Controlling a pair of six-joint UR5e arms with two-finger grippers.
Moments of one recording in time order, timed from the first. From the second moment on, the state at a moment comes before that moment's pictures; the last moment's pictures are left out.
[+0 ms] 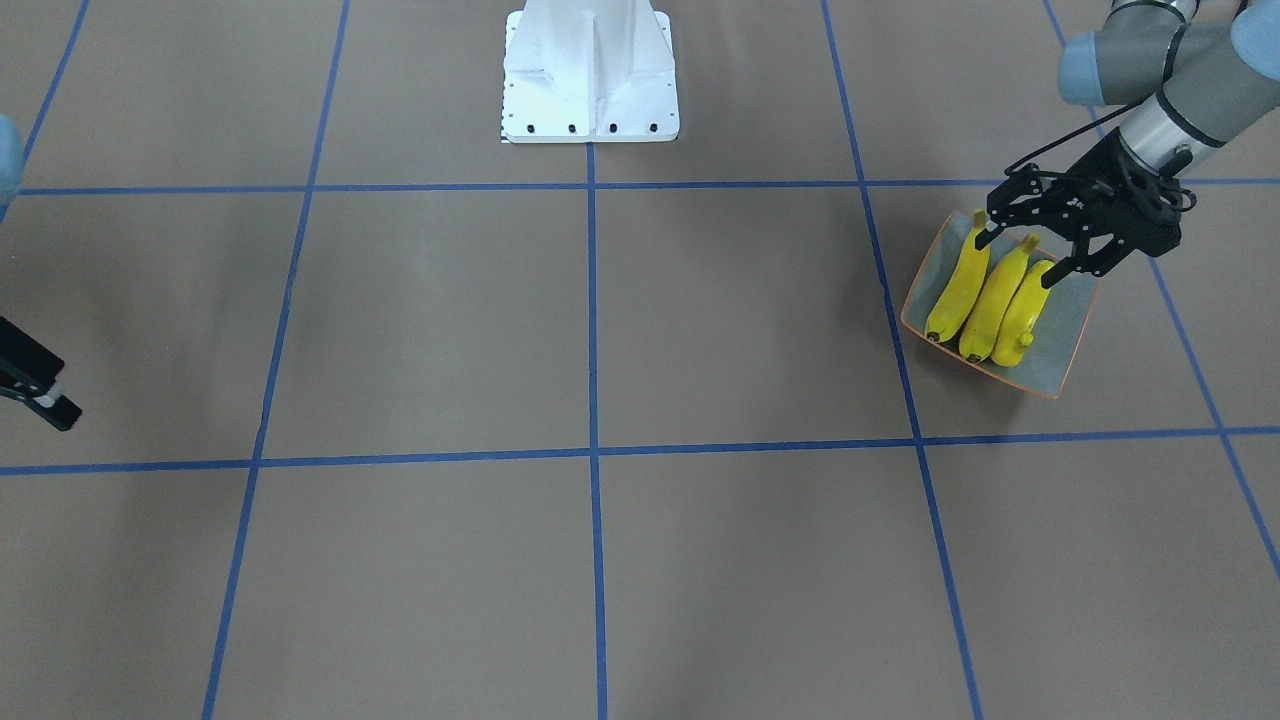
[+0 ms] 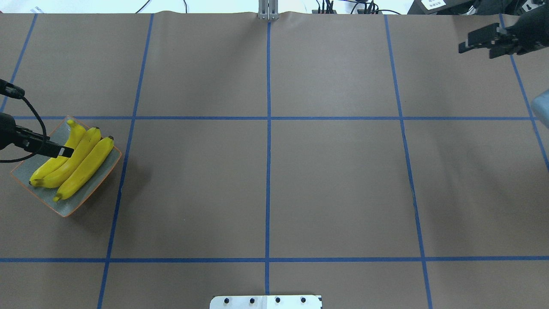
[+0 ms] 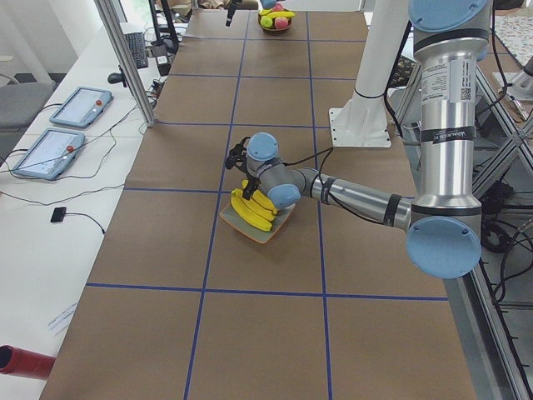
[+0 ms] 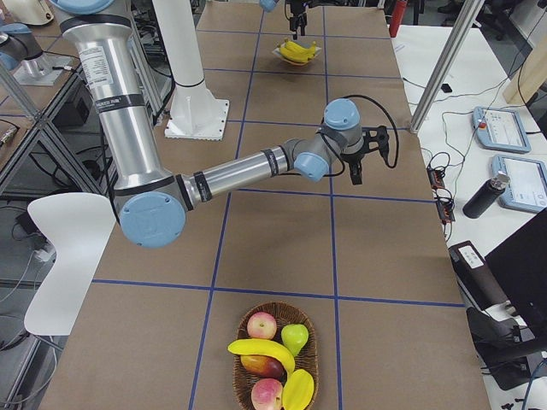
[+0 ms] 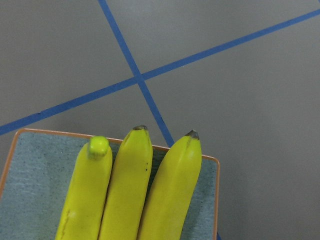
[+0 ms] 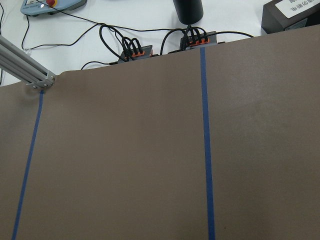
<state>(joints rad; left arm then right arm) -1.00 -1.50 -1.84 -2.33 -2.31 -0.60 1.28 -1.37 1.66 -0.99 2.31 0.77</state>
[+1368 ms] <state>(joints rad) -1.01 -1.52 -1.84 -2.34 -2.31 -0.60 1.70 -1.91 1.47 -0.97 2.30 -0.24</state>
